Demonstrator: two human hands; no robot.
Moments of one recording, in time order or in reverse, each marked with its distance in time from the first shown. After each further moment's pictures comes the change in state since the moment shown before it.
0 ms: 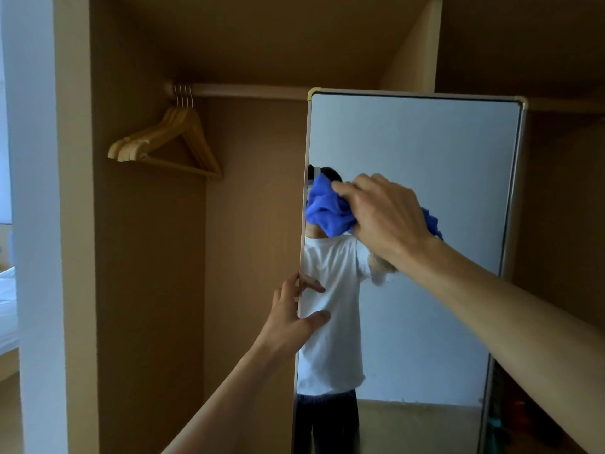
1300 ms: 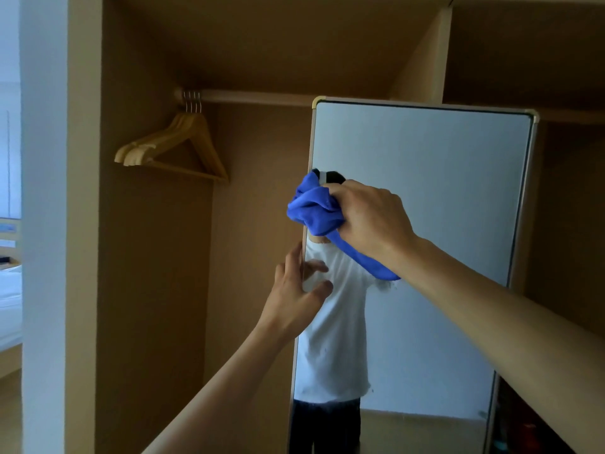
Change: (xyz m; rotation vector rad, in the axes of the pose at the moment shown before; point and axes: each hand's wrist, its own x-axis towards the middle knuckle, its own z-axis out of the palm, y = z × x) left_hand 0.032 0.037 0.001 0.147 0.133 0.042; right_hand 0.023 -0.006 0.001 0.267 -0.080 0.049
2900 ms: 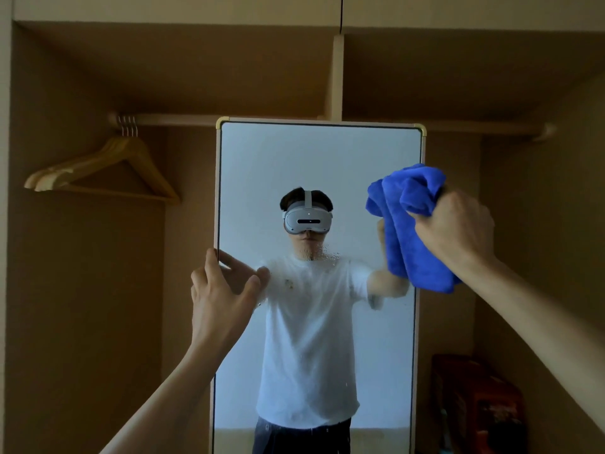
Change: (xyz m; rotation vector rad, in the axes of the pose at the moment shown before) left_hand -0.001 0.038 0.051 0.292 0.395 -0.096; right_hand -0.093 0.213 -0.057 0.024 0.334 0.450
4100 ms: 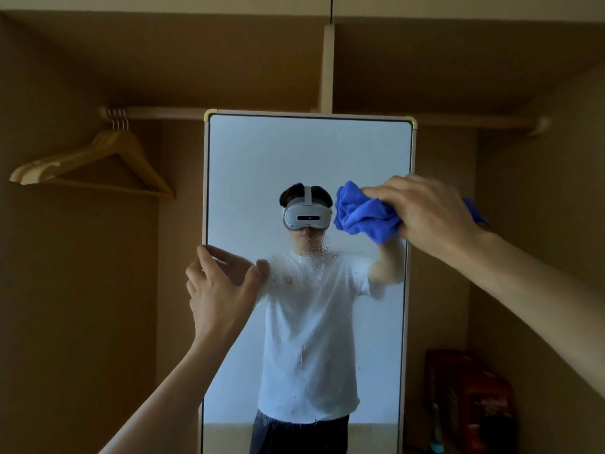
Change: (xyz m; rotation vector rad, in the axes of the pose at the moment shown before) left_hand -0.008 0.017 0.017 0.001 0.063 -0.041; right_hand 0.010 -0.010 -0.017 -0.134 -0.221 -0.633
